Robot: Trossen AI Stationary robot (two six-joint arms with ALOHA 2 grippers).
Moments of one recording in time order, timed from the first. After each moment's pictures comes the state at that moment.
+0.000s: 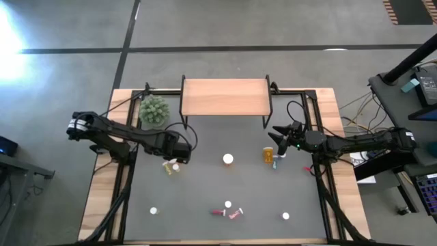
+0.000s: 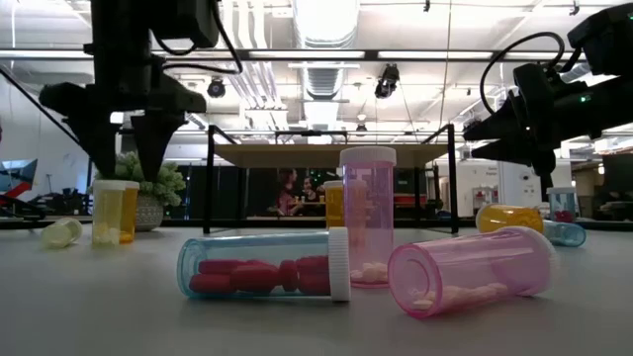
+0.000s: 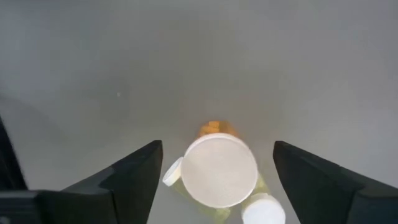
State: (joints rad) left arm -0.12 1.42 0.95 -1.06 -0.18 -1.41; right arm -0.04 0.59 0.01 0.35 0.45 0.46
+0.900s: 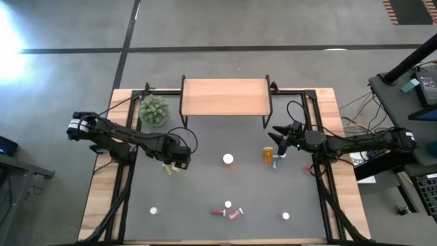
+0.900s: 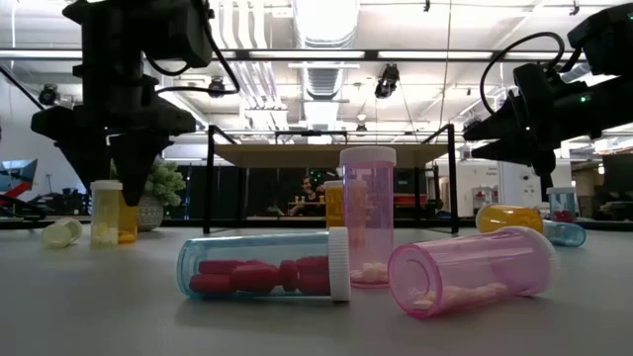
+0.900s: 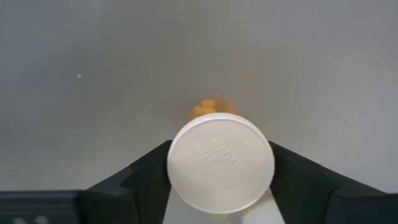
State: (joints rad) left arm -0.13 1.42 0.85 -0.92 -0.10 -1.35; right arm -0.04 0.59 0.01 0.35 0.45 0.46
